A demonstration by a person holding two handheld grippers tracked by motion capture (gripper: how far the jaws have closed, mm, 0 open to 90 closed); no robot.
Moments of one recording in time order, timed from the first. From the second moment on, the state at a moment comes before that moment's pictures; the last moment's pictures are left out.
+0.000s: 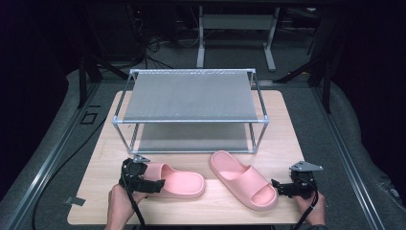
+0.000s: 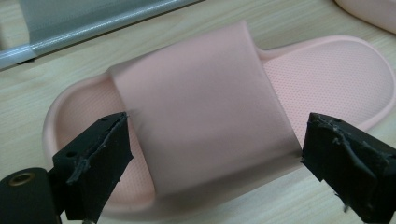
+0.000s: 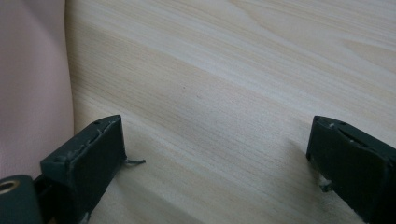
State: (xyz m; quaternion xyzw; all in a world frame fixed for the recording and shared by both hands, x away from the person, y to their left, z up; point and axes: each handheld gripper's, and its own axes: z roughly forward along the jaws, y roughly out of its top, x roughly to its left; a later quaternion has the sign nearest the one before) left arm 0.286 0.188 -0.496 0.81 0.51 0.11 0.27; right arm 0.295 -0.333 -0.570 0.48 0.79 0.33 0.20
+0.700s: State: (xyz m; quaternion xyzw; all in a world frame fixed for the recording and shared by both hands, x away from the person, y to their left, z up) left arm 0.268 0.201 -0.505 0.80 0.52 0.12 0.28; right arm 0.295 -0.333 -0.570 0.48 0.79 0.33 0.20
